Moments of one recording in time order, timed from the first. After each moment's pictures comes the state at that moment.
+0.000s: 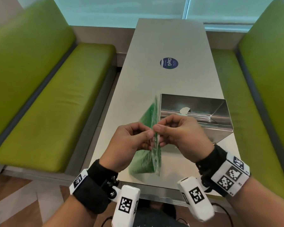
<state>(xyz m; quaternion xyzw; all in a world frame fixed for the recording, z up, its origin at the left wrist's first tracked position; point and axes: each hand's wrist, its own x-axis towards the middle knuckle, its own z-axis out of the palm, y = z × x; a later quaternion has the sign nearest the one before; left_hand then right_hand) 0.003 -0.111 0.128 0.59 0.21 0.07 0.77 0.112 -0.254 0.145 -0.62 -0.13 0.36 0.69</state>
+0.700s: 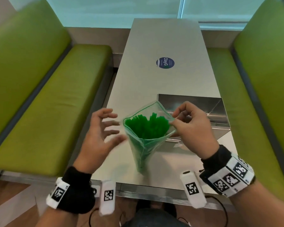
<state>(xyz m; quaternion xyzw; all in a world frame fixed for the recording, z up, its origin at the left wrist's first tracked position) -0.028 -0.054 0.117 0.76 0.18 0.17 0.60 0.130 -0.266 0.143 -0.77 -0.17 0.14 0.60</state>
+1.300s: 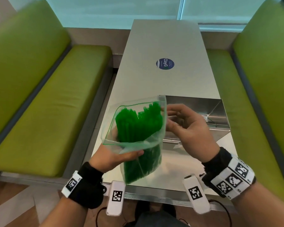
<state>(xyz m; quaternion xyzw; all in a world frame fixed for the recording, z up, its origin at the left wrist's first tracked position) -0.018 -0.072 0.097 0.72 0.08 0.10 0.68 0.124 -0.269 0.142 -0.64 -0.27 0.22 0.69</state>
